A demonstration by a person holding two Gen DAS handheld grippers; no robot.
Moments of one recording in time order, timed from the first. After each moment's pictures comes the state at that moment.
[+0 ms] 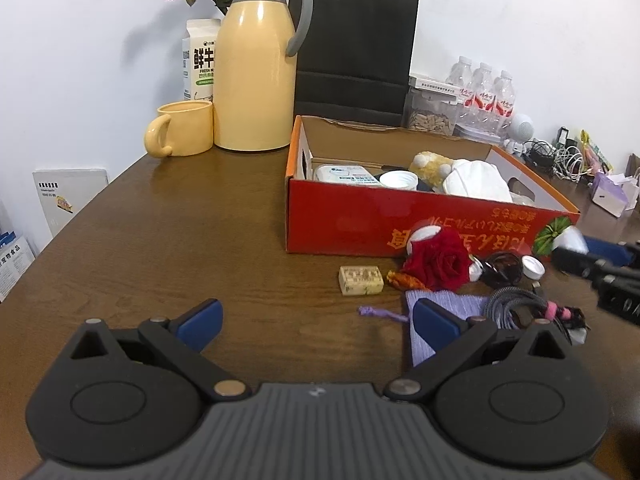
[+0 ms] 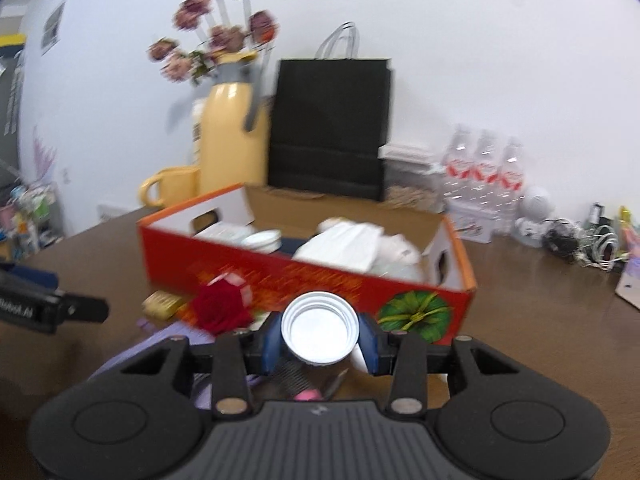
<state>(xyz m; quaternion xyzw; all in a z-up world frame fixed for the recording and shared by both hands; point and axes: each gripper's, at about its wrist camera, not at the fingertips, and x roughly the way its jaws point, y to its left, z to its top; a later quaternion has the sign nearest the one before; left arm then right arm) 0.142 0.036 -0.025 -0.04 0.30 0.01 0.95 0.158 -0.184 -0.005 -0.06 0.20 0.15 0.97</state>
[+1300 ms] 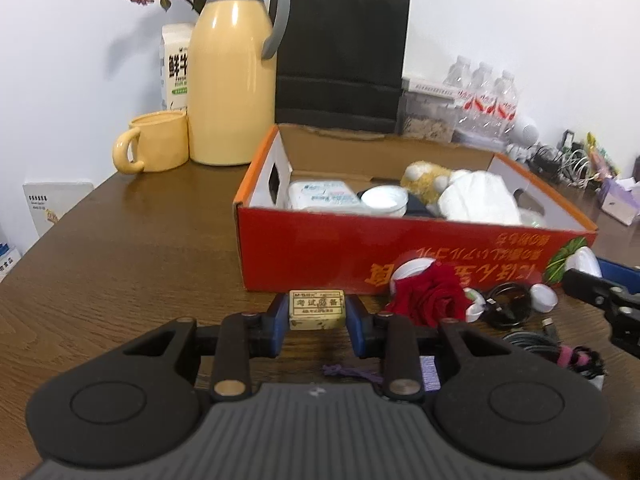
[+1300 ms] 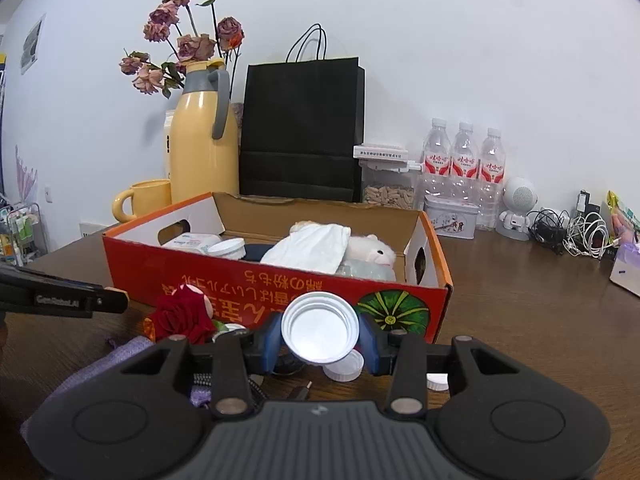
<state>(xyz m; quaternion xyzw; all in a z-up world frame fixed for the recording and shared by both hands) 0.185 0.010 -0.031 -0.04 0.28 0.01 0.96 0.172 -0.197 -0.019 -0.04 0.19 0.13 0.97</state>
